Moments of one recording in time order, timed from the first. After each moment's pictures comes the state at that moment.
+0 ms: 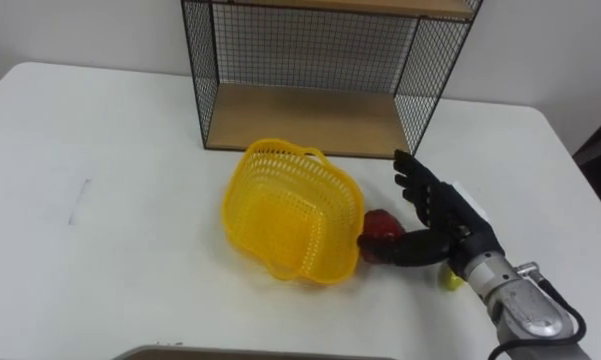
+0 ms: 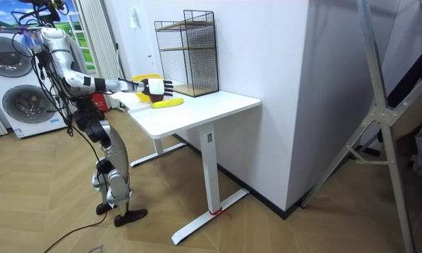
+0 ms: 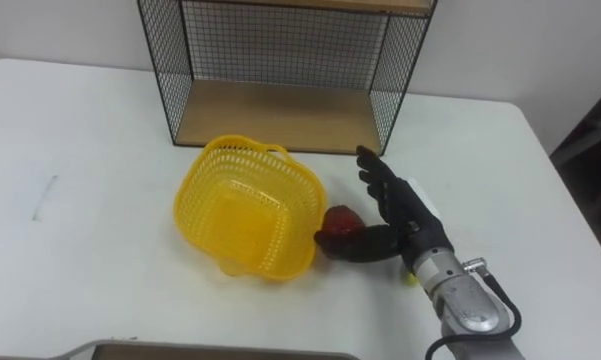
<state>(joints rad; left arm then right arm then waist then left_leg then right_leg) 0.28 0.25 -0.02 1.04 0.31 0.02 0.10 0.08 -0.38 0.11 0.23 0.19 -0.09 0.19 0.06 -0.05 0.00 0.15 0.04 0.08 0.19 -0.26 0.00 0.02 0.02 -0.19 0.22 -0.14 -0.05</state>
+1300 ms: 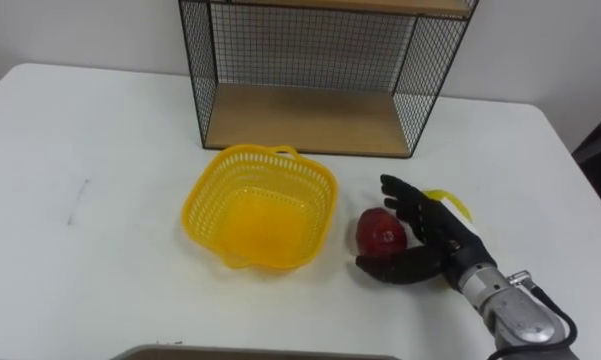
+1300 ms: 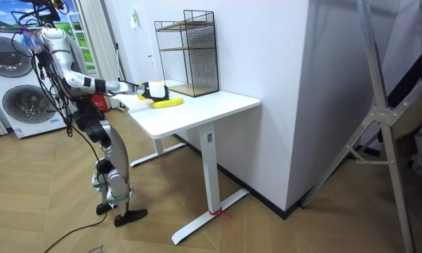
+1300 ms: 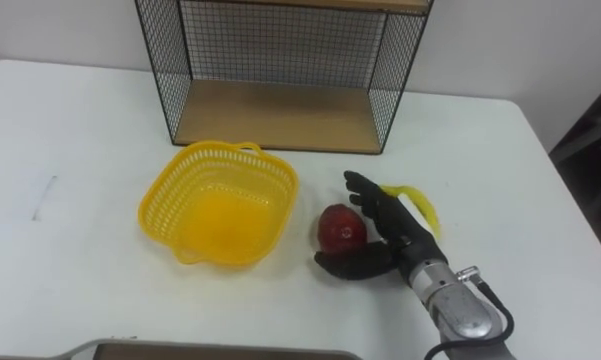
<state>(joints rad) 0.27 0.26 -0.04 1.04 0.31 0.05 0.10 0.07 -0.38 0.10 0.26 0.01 -0.09 0.19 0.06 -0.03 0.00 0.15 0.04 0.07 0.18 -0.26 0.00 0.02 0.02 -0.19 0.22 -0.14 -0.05</state>
